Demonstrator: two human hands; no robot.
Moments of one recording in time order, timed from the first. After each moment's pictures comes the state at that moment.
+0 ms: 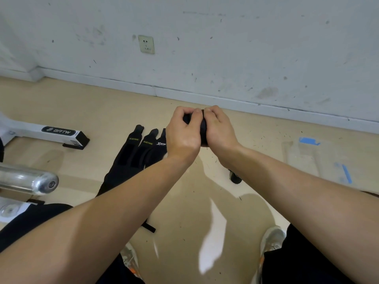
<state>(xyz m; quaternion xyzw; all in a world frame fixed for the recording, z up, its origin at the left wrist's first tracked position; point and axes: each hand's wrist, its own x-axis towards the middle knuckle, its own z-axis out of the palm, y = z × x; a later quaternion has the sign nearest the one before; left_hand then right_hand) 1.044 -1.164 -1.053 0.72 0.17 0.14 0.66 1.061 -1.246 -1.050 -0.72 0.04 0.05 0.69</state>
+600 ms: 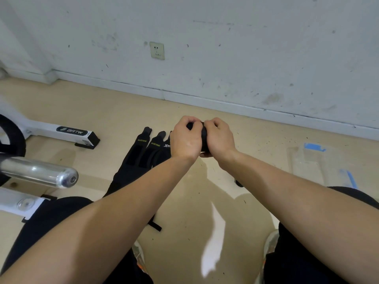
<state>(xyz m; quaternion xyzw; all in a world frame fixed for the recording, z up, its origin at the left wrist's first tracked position) 1.043 -1.145 -1.056 0.76 0.19 0.12 0.61 1.055 -1.230 -1.052 -0.76 0.09 0.08 0.63</state>
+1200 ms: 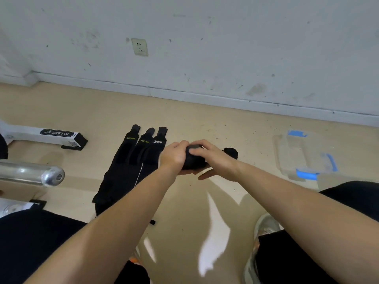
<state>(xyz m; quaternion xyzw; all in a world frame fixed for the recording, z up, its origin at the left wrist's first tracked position) 1.017 -1.147 -1.112 0.69 0.29 -0.11 0.65 1.017 -1.289 -1.095 -0.74 0.00 0.32 0.59</state>
